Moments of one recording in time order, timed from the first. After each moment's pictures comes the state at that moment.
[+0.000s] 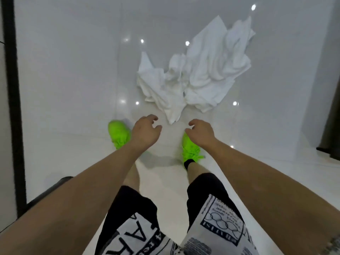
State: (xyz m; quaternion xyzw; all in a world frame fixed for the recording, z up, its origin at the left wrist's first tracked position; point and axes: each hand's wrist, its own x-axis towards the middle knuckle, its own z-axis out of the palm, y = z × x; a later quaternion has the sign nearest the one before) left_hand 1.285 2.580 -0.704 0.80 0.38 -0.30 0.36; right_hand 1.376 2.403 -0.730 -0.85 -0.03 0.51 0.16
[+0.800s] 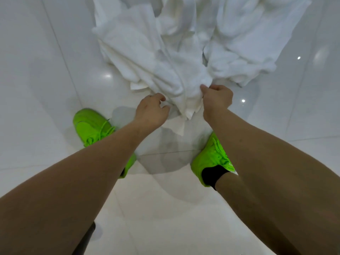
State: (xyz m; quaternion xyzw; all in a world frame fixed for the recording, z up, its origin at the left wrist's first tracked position) left_hand 1.313 2.640 -1.092 0.80 0.27 -0.42 0.33; right_hand 1.382 2.468 -1.117 -0.75 0.48 0.26 0.38
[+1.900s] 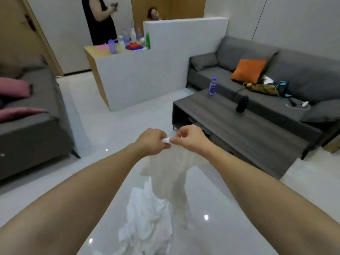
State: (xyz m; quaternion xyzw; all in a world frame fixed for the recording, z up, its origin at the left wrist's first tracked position) left_hand 1.589 2.407 -0.228 0.94 -0.21 -0.11 0.24; right_hand 1.539 2.233 -0.221 -0.90 0.05 0.02 0.44
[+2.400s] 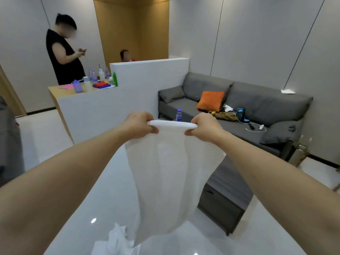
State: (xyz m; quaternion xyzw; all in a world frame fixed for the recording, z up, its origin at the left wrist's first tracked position) left_hand 1.664 2.210 -0.077 0.93 -0.31 0.05 0.20; right_hand 1.567 1.980 -0.082 -0.97 0.09 -0.11 0.18
